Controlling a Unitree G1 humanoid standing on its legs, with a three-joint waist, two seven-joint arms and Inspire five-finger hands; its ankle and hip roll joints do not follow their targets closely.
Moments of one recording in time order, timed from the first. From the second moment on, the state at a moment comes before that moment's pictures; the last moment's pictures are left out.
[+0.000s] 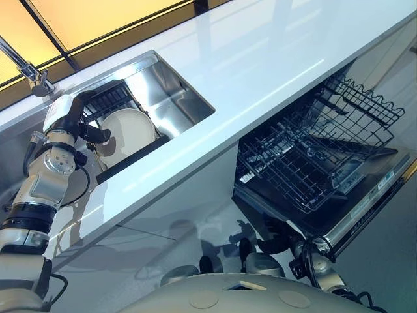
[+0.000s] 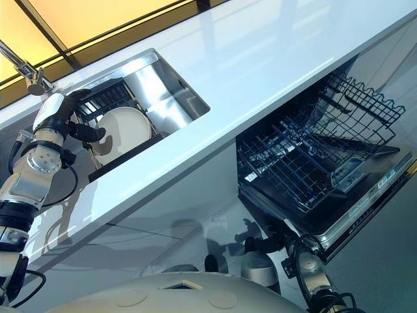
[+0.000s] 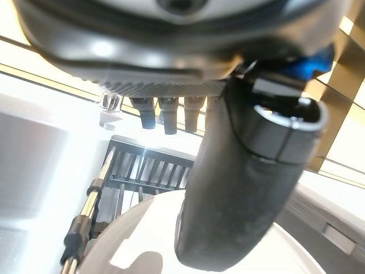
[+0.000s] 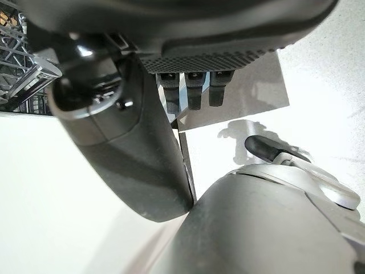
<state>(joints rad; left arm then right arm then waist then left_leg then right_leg) -0.31 0.86 -0.11 0.40 0.21 0.11 0.07 0.16 -0.34 0.12 0.78 -0.15 -0.09 0.16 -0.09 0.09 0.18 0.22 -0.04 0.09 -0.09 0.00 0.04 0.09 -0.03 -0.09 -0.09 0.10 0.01</state>
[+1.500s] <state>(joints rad) -0.40 0.84 0.15 0.49 -0.29 0.19 -0.18 0.19 -0.41 0.04 0.77 -0.23 -0.04 0.21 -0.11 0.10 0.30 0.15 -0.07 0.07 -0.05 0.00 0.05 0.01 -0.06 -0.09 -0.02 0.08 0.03</state>
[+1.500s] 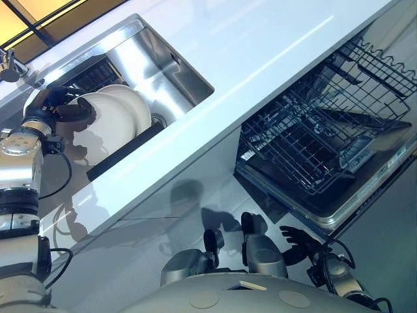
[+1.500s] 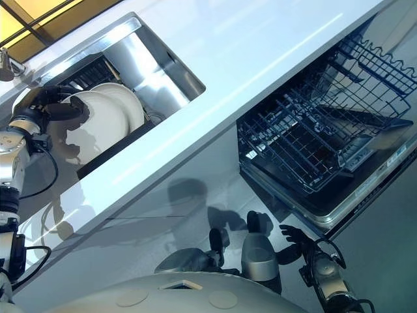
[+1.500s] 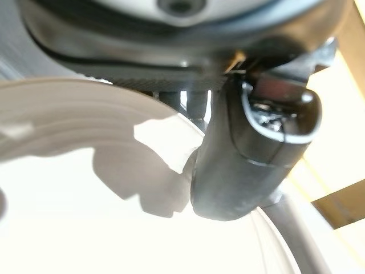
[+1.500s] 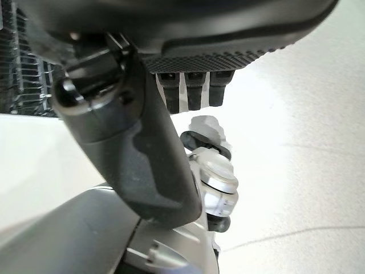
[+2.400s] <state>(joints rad) -0.12 0.80 0.25 0.28 -0.06 -0.05 0.17 0.26 -0.39 -0.01 0.69 -0.28 -0.07 0.24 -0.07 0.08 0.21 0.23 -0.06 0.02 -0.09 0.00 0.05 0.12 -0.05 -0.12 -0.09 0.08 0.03</state>
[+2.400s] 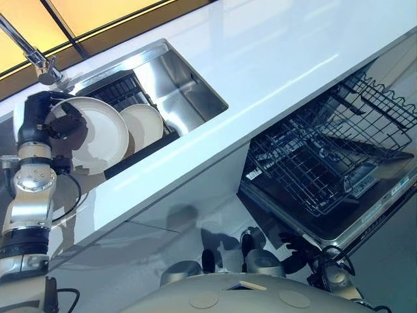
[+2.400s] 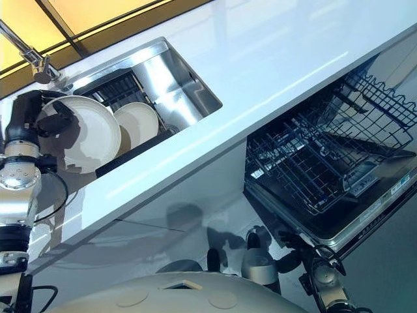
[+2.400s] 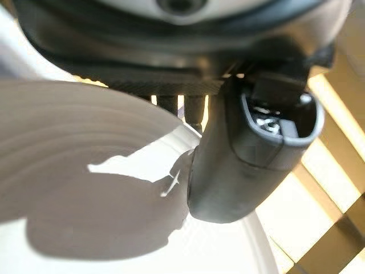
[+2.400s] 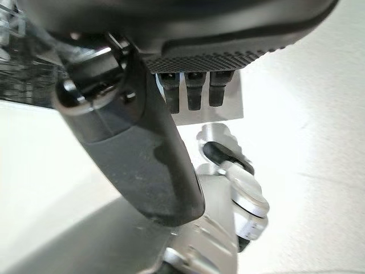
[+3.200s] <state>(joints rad) -0.12 0.79 0.27 -0.10 0.38 -0.44 0.65 0.11 -0.34 -0.37 -0.14 0.44 -0.25 0.07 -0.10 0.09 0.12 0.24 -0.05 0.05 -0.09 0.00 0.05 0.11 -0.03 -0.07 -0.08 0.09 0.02</state>
